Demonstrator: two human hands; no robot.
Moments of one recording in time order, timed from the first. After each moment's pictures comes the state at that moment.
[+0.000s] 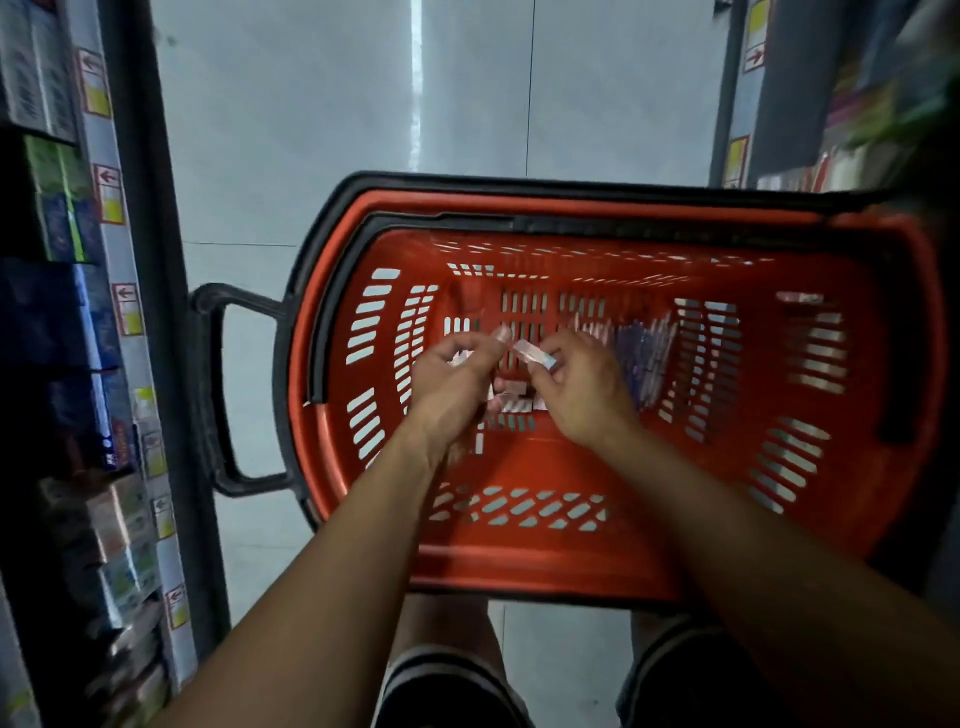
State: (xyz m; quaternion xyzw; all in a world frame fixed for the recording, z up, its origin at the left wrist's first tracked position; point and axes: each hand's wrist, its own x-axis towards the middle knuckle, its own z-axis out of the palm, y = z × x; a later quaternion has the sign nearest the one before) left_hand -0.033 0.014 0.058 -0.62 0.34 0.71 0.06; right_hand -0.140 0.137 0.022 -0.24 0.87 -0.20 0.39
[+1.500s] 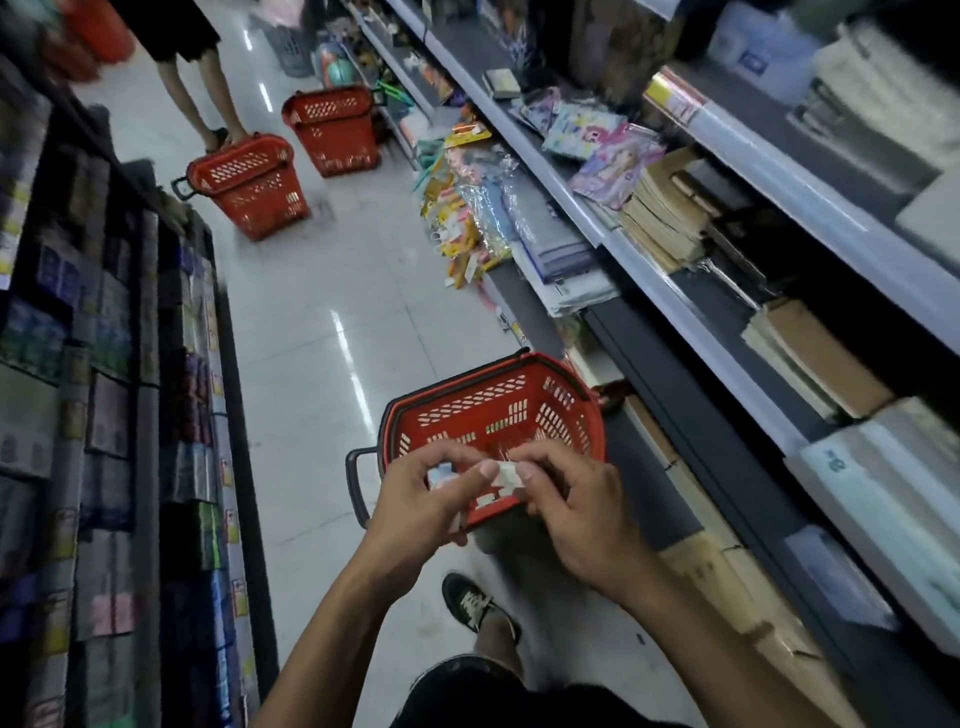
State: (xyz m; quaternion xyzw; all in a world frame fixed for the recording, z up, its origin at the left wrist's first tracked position) left_hand 0.156 0.102 0.553 -0.20 0.70 0.68 0.03; right_hand 0.098 0.294 0.544 -0.21 0.82 -0.52 0.10
